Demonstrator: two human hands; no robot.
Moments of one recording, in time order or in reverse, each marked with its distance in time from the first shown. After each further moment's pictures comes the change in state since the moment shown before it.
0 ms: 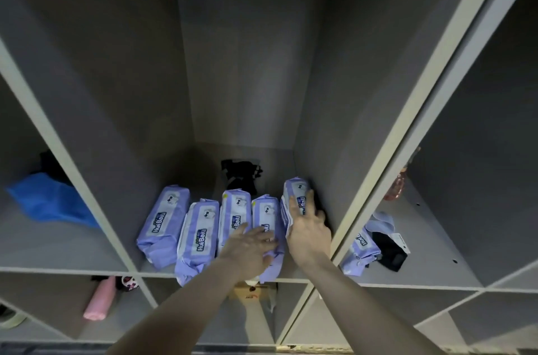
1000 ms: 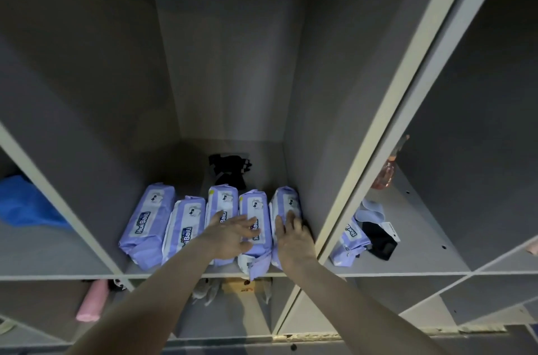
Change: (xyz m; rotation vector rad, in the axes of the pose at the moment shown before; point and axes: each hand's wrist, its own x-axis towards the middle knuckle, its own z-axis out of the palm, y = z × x) left_hand 0.014 -0.028 -0.011 -0.151 -0.177 -0.003; right_hand -0.002 0.021 0.048 -0.408 -0.238 -0.273
